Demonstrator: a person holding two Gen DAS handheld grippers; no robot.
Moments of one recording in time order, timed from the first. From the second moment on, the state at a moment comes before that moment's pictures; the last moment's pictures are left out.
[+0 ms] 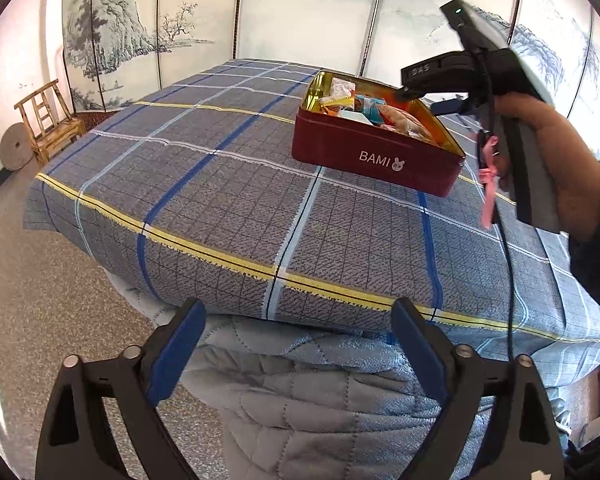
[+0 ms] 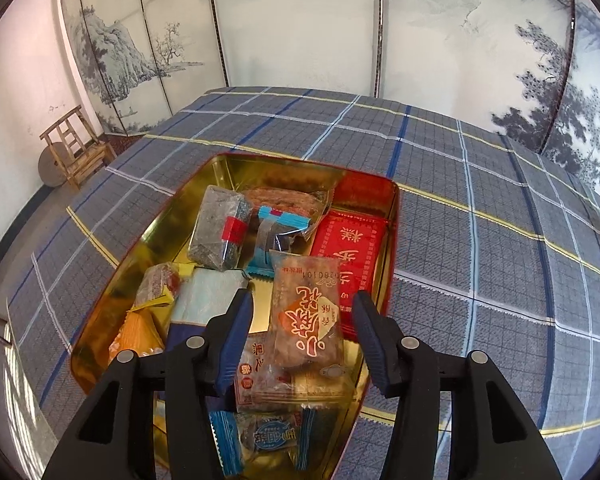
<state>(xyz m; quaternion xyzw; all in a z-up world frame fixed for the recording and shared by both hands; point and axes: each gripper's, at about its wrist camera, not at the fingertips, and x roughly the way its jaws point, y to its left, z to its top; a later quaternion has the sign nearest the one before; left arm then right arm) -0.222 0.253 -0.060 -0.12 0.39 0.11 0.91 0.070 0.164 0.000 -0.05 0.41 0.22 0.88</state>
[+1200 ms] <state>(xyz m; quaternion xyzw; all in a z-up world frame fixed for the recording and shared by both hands) -0.102 0.172 0.009 -0.03 0.35 0.13 0.93 -0.056 -0.014 0.061 0.00 0.31 0.16 0.94</state>
